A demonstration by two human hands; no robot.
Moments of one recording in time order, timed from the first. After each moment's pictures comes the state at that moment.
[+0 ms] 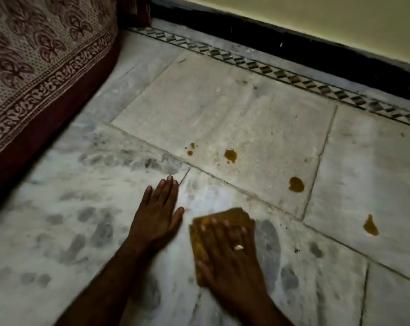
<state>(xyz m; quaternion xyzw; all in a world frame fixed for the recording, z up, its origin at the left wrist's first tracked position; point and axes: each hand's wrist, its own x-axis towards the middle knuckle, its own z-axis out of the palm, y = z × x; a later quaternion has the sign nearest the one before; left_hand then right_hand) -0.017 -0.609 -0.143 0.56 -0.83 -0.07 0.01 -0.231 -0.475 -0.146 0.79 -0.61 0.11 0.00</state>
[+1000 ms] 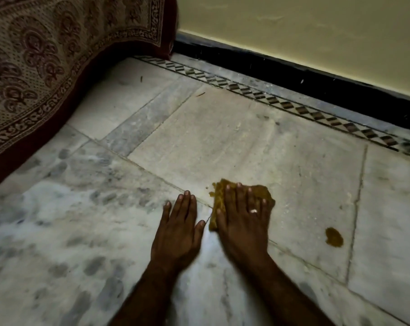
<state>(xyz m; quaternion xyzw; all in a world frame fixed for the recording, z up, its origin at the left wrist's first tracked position) -0.030 -0.683 -0.138 0.59 -0.80 -0.06 0.06 -0.205 -0.677 -0.139 0.67 -0.72 0.14 0.03</state>
